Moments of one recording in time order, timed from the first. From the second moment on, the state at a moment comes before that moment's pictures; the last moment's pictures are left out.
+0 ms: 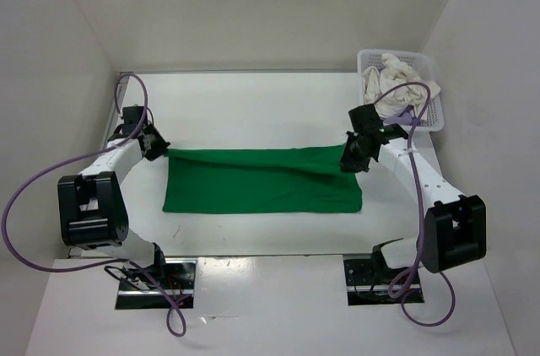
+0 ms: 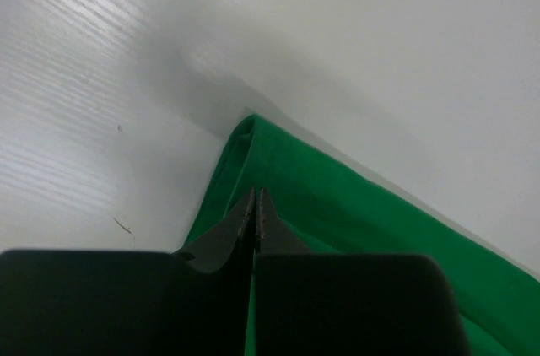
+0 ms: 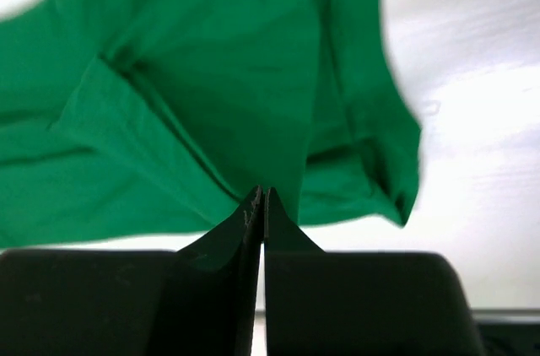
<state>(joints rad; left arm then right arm) 0.16 1.54 0.95 -0.31 -0.01 -0.55 0.22 1.35 1.04 -0.81 0.02 0.60</state>
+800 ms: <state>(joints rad) 0.09 1.36 0.90 -0.29 0.05 -0.59 0.34 1.40 1.06 -0.89 0.06 0.62</state>
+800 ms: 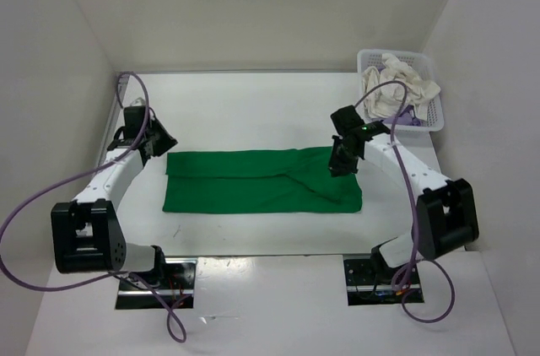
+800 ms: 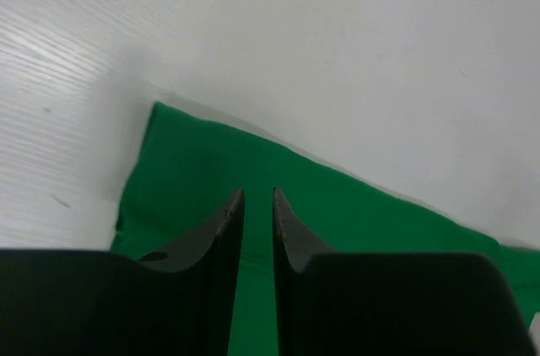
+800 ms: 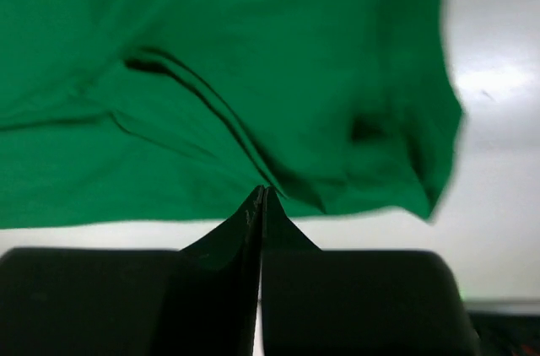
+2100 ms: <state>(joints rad) -0.05 1.52 0.80 -0.17 0.16 -0.67 0.59 1.78 1.19 -0.65 -0.05 0.60</state>
